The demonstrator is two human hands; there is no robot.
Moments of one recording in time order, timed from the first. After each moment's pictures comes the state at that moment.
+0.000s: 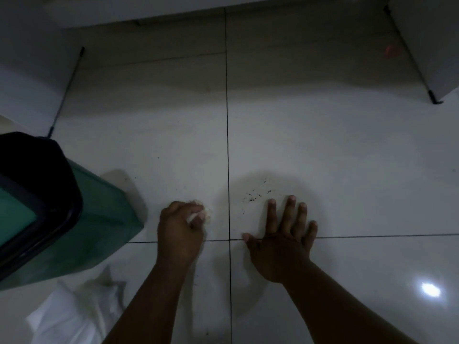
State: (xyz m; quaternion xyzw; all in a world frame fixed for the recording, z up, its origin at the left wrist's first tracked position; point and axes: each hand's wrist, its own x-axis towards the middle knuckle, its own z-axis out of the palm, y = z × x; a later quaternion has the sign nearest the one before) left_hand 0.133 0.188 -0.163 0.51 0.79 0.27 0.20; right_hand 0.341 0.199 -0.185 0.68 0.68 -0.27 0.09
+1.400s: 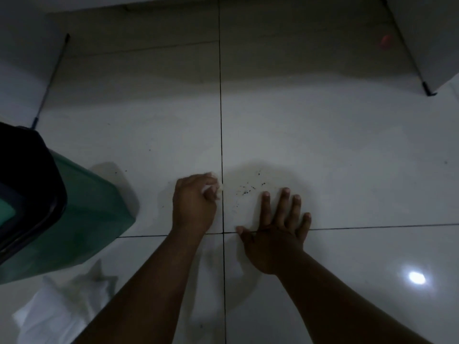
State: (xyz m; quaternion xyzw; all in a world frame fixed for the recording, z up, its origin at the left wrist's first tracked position) left_hand 0.163 0.238 -0.163 0.58 0.73 0.32 0.16; right_hand 0.339 0.202 -0.181 0.67 0.67 -0.29 0.12
